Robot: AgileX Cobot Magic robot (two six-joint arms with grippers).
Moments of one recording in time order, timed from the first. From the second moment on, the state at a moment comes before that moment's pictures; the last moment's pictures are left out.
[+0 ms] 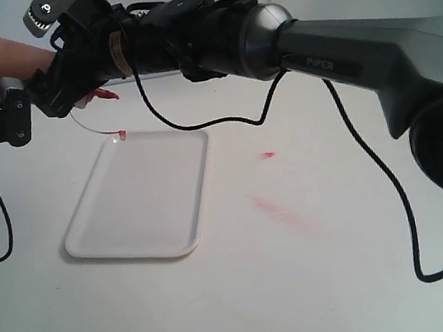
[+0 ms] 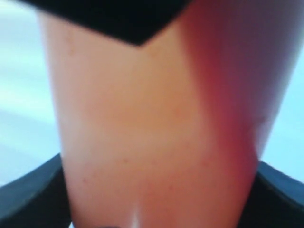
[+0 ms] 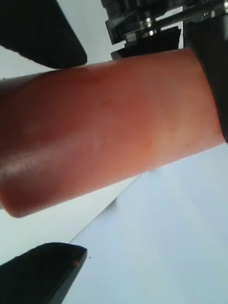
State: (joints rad) left arm -0.12 1.78 -0.77 -0.24 -1.05 2.11; right arm 0.67 2.32 -2.02 -1.74 -0.35 1.46
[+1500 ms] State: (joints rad) left arm -0.12 1.78 -0.77 -0.23 -1.07 2.12; right arm 0.69 2.35 -2.02 -1.75 -0.39 1.46
